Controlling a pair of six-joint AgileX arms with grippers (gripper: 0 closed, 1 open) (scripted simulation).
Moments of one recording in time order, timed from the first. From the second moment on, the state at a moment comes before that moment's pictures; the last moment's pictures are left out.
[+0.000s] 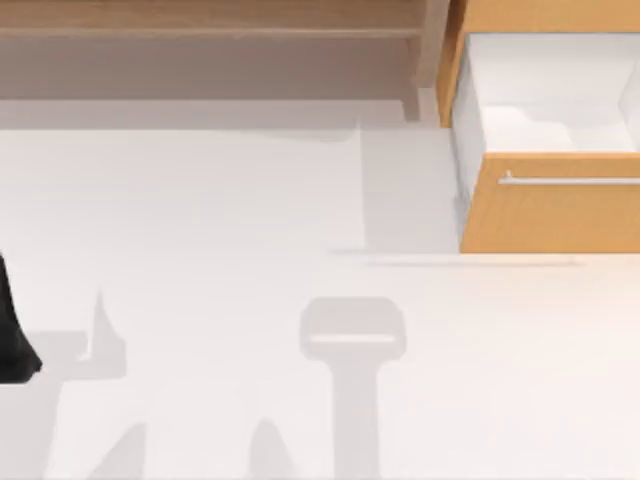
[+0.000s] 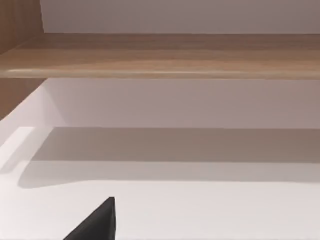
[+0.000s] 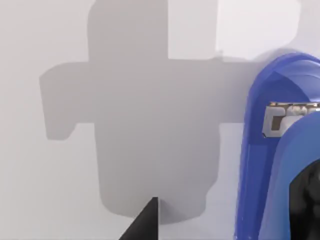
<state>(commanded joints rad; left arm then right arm) 0.00 0.00 0.00 0.00 0.00 0.00 -1.00 1.71 0.85 -0.71 0.00 -1.61</state>
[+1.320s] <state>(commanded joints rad) 0.00 0.00 0.00 0.00 0.00 0.00 -1.00 1.66 0.90 -0.82 0.00 -1.61</state>
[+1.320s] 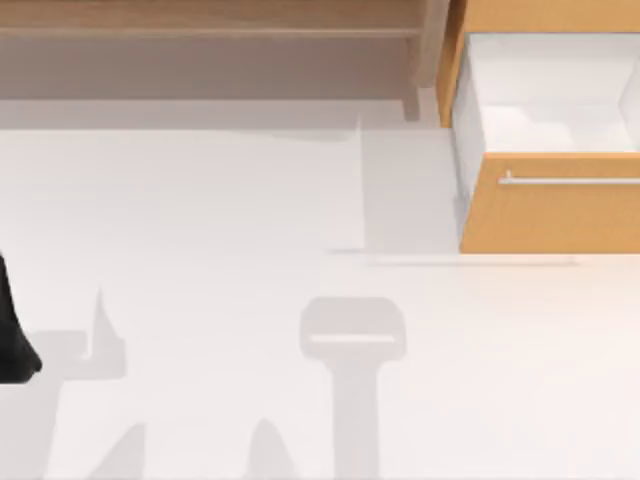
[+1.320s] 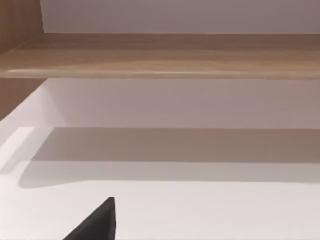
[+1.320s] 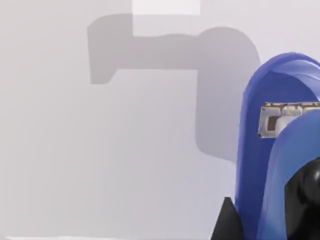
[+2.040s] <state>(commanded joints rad) 0.00 0.00 0.00 0.00 0.00 0.00 -0.84 1.69 1.09 -0.87 0.02 -1.43</state>
